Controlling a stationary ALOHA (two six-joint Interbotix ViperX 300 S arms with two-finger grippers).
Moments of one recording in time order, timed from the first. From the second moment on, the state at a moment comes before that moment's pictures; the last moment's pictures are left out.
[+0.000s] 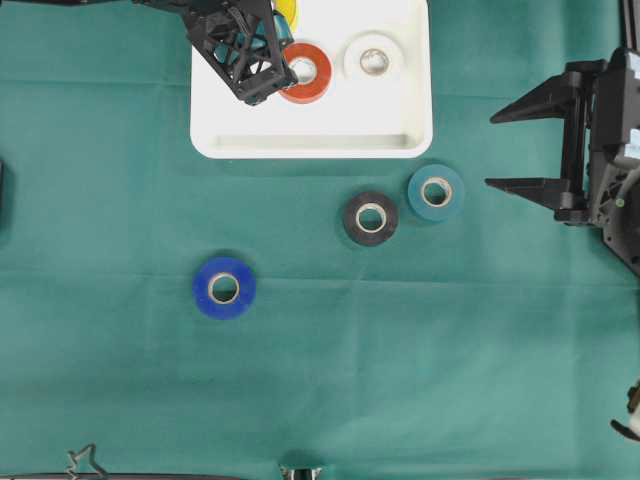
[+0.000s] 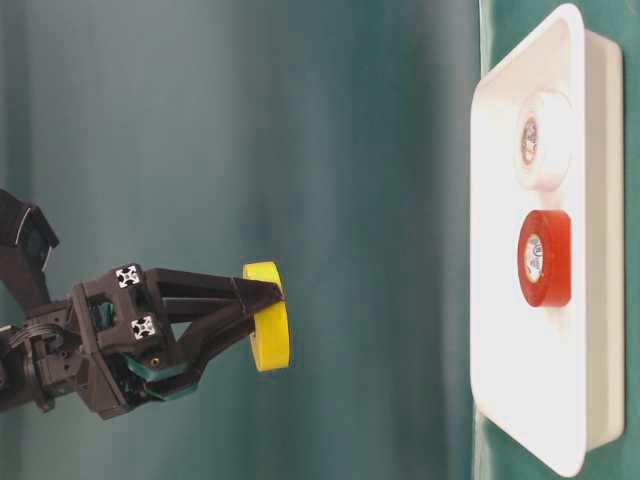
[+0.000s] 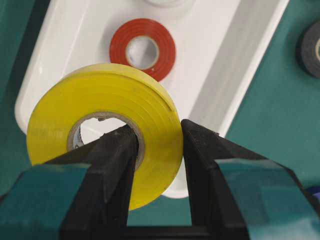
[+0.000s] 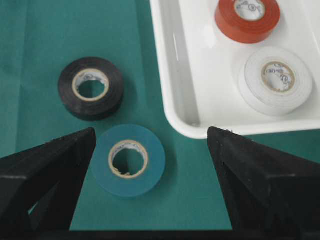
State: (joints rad) left arm 0.21 0.01 -0.01 0.17 1.12 -0.24; right arm -0.05 -0.83 1.13 -0.27 0.30 0.39
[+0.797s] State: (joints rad) left arm 0.23 0.03 0.14 0.17 0.99 -0.26; right arm -0.05 -0.83 1.13 -0.27 0.30 0.39
